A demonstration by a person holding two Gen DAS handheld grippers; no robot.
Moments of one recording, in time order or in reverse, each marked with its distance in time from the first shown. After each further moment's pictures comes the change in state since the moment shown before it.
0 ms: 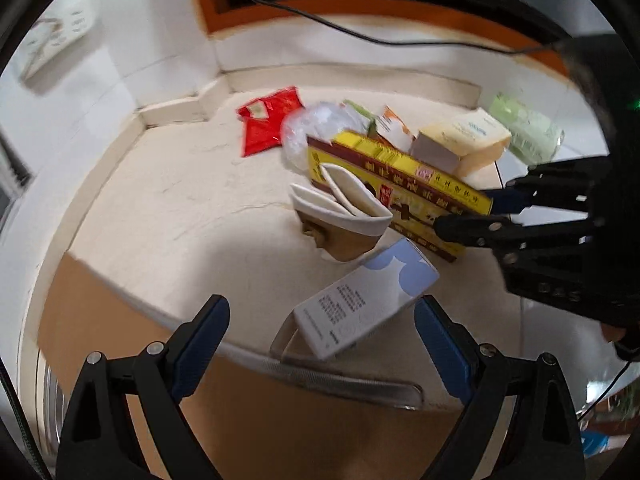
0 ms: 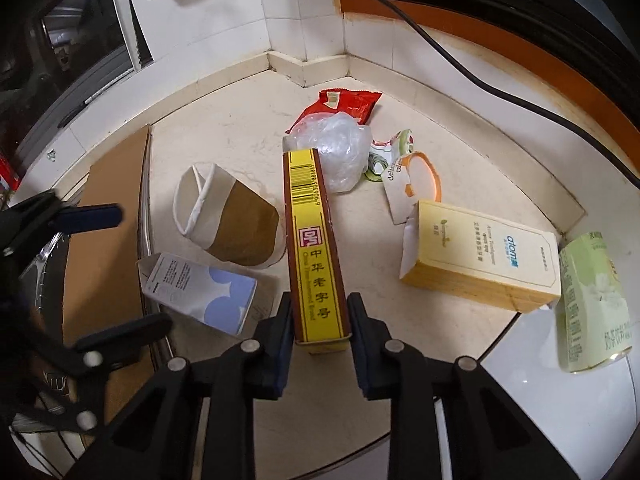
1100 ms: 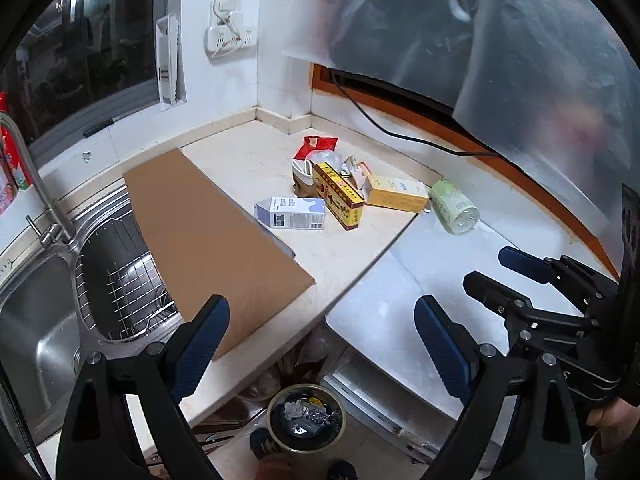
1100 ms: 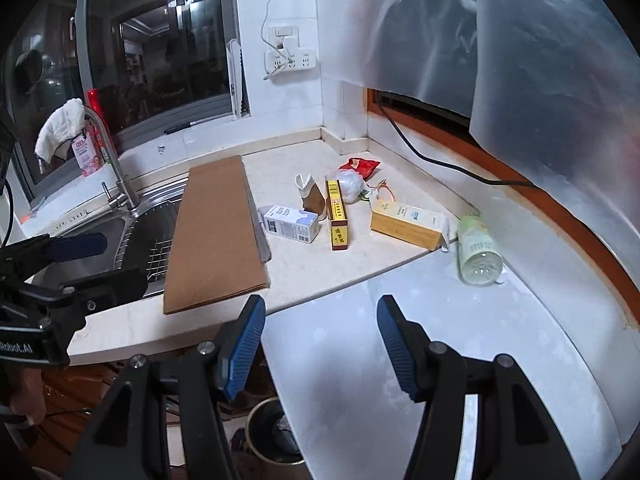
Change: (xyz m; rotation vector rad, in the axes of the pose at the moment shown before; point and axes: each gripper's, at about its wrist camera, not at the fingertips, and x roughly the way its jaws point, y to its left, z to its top) left arm -0.233 -0.156 -0.122 -0.535 -0.224 0.170; right arm -0.227 -0.011 -0.151 -0.163 -0.273 0.070
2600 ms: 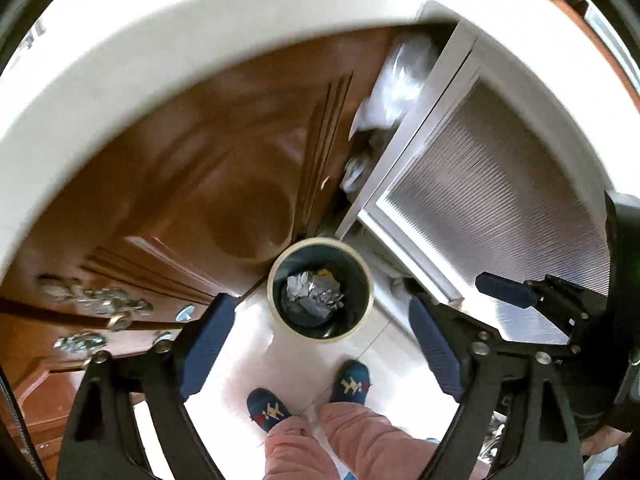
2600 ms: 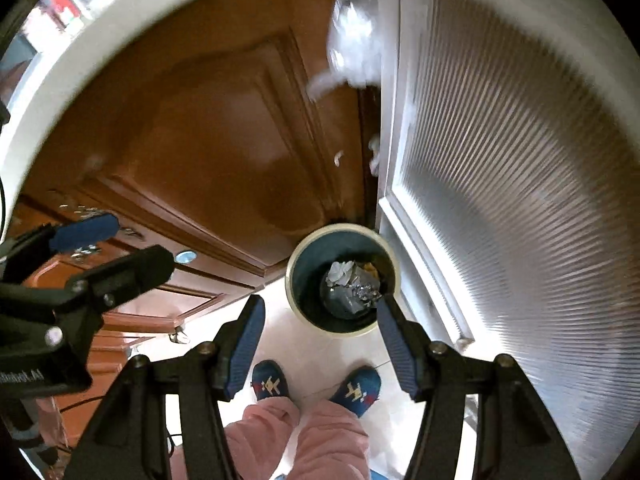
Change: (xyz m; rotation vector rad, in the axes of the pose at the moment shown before) left arm 0.137 0.076 -0.250 -0.077 0.366 -0.028; right arm 0.156 0.099 -0.243 0.124 0.515 0.067
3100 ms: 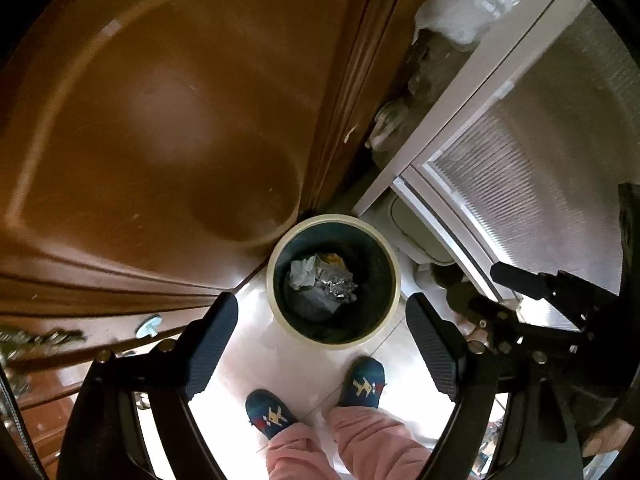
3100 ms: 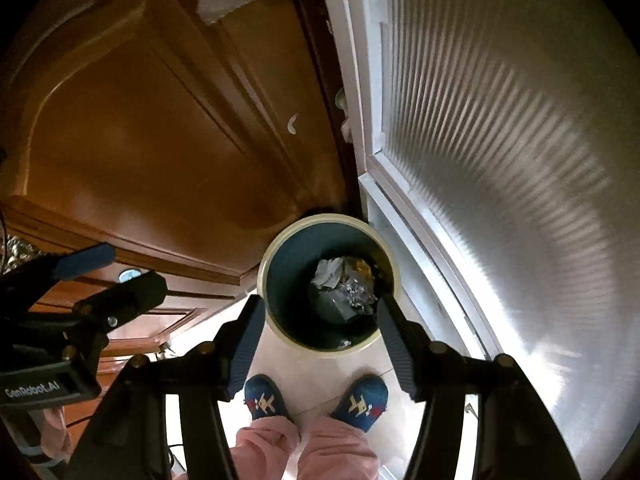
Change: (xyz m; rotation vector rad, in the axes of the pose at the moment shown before) left arm 0.130 0.025 -0.007 0.001 0.111 0.022; right arm 0.108 -0.039 -0.001 0.101 0.046 -0.013
